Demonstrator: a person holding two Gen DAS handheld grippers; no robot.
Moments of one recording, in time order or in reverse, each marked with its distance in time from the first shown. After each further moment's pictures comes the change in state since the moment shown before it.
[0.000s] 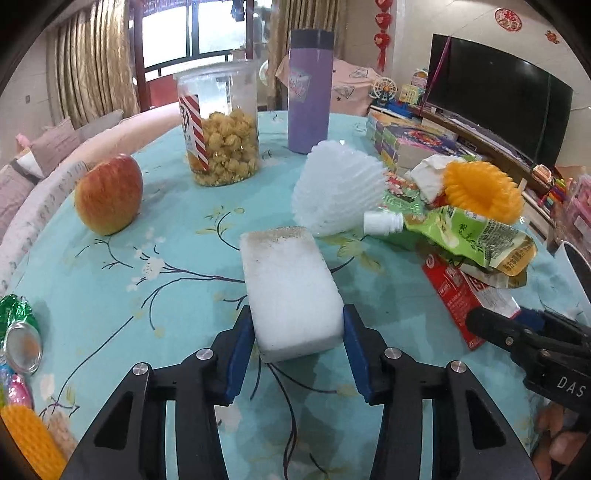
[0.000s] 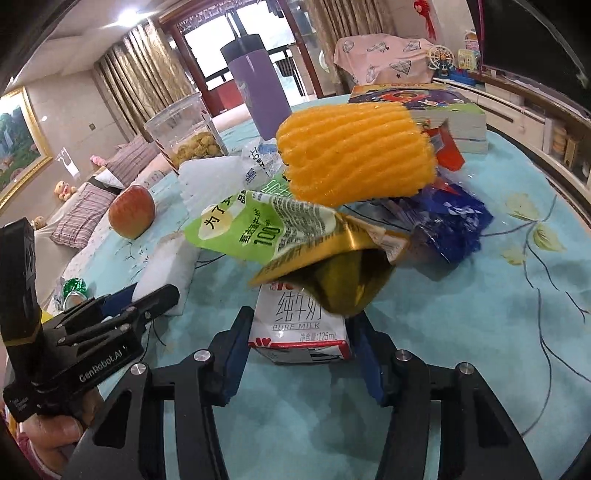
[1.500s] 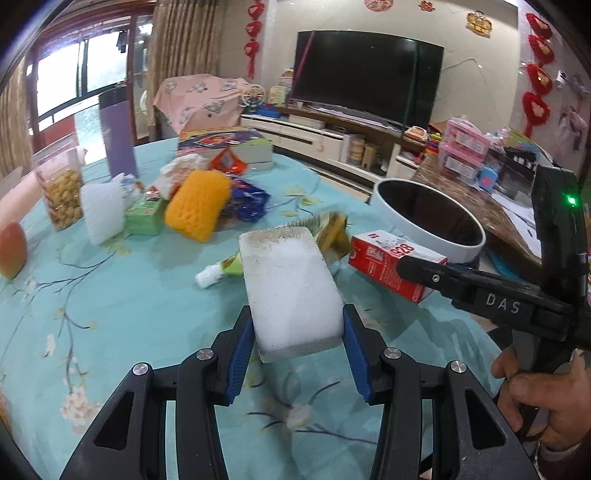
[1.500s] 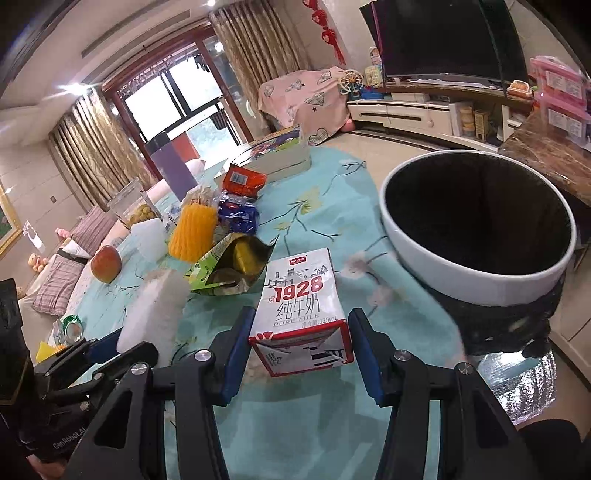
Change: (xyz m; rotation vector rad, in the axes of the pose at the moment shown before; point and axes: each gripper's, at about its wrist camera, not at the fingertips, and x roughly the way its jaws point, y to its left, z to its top) left arm -0.084 -0.144 -0.060 0.264 -0.034 -0.346; right arm -0.143 -0.104 -0.072 0.219 -0.179 -0.156
